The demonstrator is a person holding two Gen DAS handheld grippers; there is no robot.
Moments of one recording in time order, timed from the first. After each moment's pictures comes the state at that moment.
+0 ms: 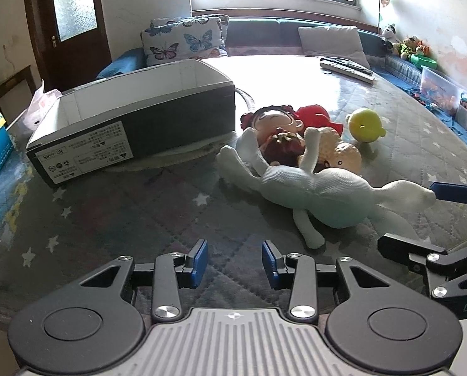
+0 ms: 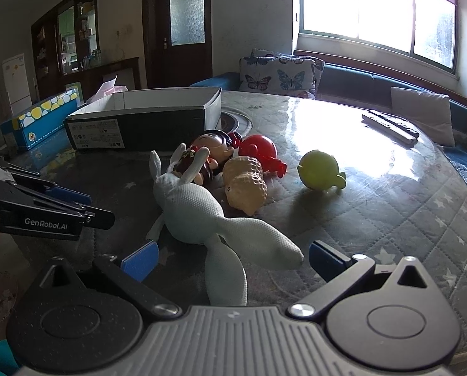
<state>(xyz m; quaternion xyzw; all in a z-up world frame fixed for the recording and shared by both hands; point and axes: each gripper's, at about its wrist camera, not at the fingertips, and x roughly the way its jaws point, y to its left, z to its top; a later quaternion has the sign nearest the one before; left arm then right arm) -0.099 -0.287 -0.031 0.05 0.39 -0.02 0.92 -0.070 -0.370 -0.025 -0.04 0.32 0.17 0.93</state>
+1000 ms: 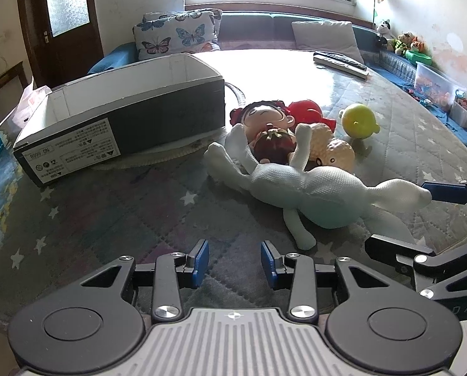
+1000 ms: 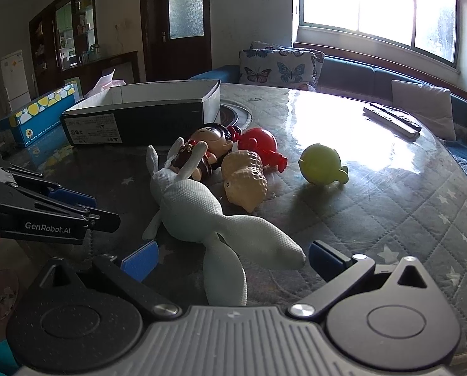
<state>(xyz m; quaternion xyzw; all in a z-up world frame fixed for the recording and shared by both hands) -0.051 -0.139 -0.026 0.06 0.41 -0.11 0.90 -0.064 -0.365 -0.029 -0.05 0.33 0.16 0.93</state>
